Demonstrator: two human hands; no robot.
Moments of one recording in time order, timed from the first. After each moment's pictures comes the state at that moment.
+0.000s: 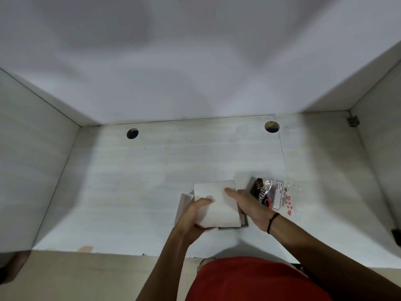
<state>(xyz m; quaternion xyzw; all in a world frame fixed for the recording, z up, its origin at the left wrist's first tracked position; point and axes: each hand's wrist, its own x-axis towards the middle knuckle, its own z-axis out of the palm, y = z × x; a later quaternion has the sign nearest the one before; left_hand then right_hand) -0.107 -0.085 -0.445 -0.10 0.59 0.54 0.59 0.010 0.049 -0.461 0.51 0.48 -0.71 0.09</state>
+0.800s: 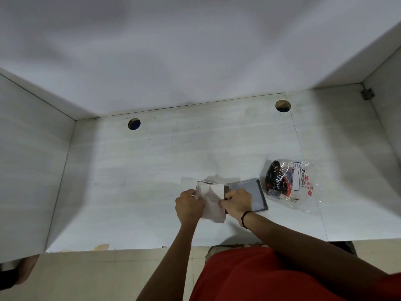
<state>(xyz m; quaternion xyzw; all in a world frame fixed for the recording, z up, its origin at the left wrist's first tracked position) -0.173 -0.124 -0.509 0.13 0.92 0.22 0.30 -0.057 -0.034 -0.525 0.58 0.63 -0.50 0.05</state>
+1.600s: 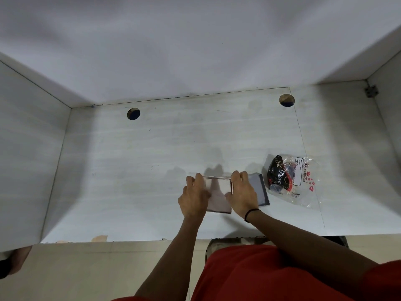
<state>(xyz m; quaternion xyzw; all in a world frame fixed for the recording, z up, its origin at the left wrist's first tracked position) -0.169 -0.125 -0.529 0.34 0.92 0.08 0.18 -0.050 -0.035 -0.537 0.49 0.82 -0.30 0.04</state>
